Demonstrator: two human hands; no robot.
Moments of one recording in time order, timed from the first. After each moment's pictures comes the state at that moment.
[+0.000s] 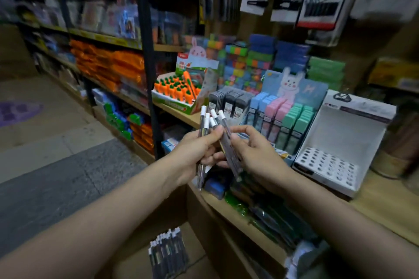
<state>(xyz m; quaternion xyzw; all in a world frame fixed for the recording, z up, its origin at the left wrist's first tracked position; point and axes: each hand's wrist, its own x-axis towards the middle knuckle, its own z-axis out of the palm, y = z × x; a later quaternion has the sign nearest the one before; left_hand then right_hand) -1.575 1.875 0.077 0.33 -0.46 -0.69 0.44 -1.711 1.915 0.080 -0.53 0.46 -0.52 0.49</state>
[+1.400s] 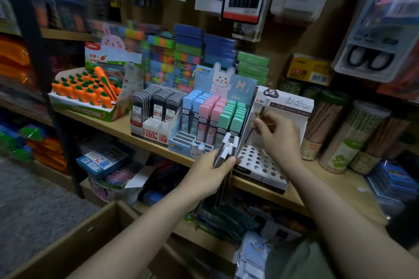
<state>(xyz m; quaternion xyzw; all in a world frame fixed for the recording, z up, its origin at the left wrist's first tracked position) -1.701 1.875 0.040 0.30 -0.74 -0.54 0.27 -1.884 1.911 0.082 -0.49 0.72 -0.48 -0.07</state>
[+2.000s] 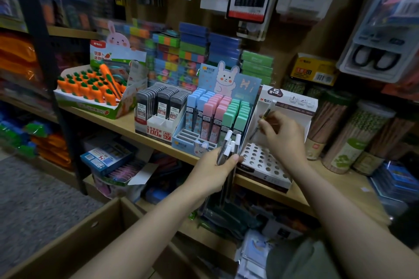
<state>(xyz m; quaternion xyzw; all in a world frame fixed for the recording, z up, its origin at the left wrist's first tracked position) -1.700 1.883 0.048 0.31 -0.71 -0.57 0.28 -1.882 1.916 0.084 -0.49 0.74 -0.45 -0.10</state>
